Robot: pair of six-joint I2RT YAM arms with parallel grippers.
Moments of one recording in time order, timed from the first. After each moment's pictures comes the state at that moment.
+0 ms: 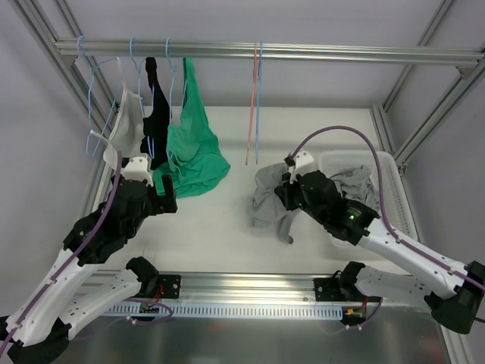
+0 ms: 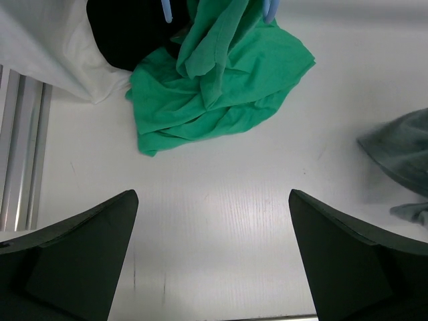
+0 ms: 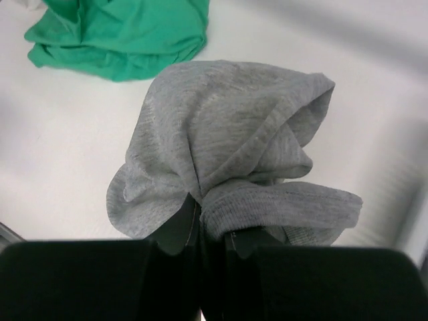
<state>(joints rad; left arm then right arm) -0.67 0.62 0.97 -0.91 -0.52 -0.38 0.92 0.97 0.86 -0.37 0.29 0.28</state>
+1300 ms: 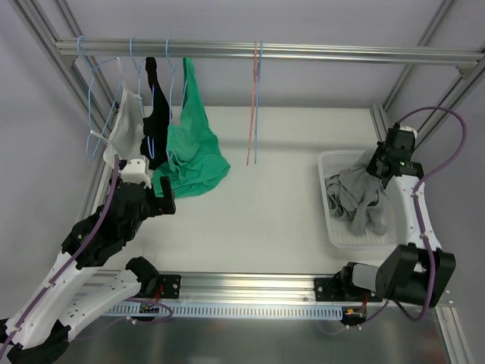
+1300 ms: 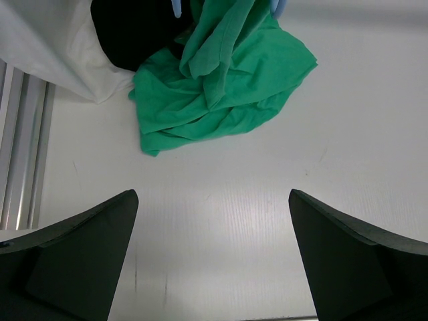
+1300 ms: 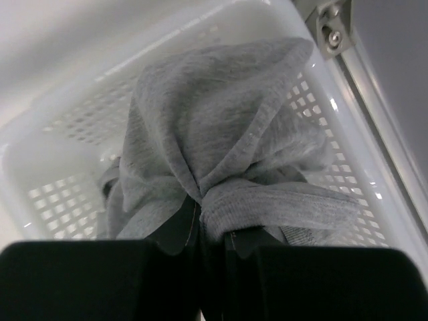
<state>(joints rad) -0.67 0.59 0.95 -0.91 -0.53 -0.38 -0.16 1.23 1.10 -0.61 0.20 0.22</state>
